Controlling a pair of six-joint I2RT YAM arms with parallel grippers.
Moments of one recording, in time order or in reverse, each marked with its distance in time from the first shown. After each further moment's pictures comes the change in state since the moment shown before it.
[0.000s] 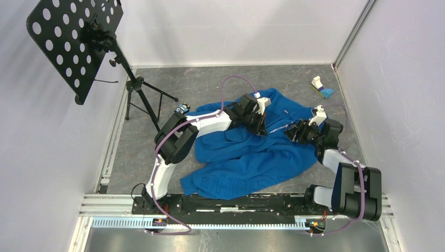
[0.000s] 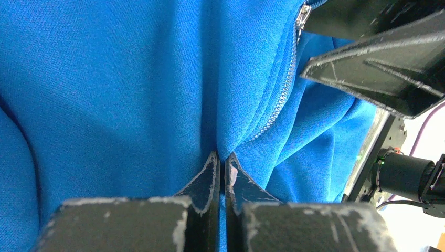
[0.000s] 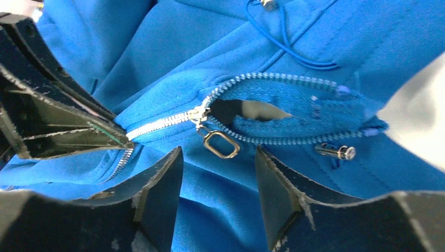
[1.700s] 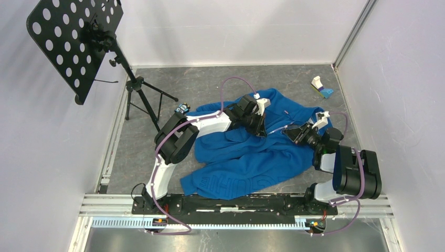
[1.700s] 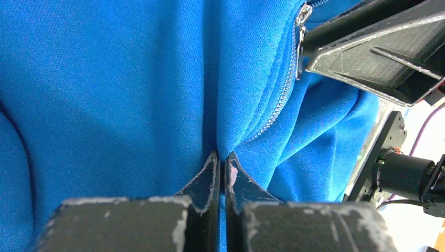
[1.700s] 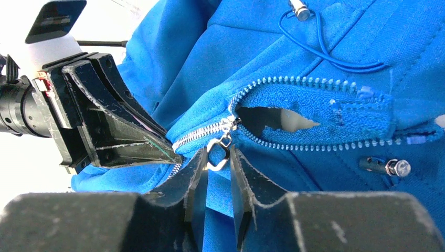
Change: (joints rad) left arm -0.001 0.000 -0.021 0.021 0.002 -0.011; right arm -0.043 0.218 -0.181 0.657 -0.182 0.380
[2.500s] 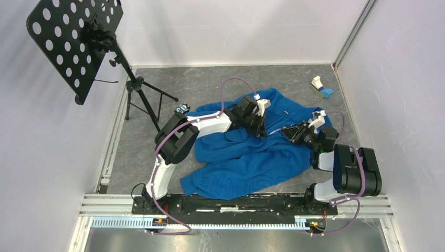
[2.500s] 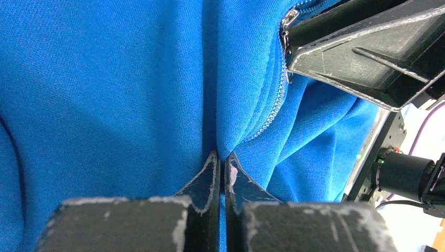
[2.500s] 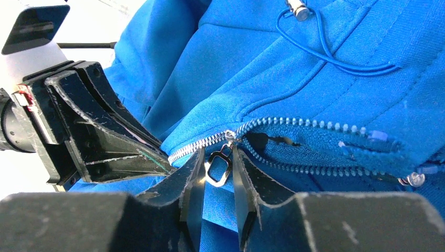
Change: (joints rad) left arm -0.007 0.000 -0.006 0.003 -0.001 -0.003; right arm 0.068 0.021 0.008 0.013 0.088 0.026
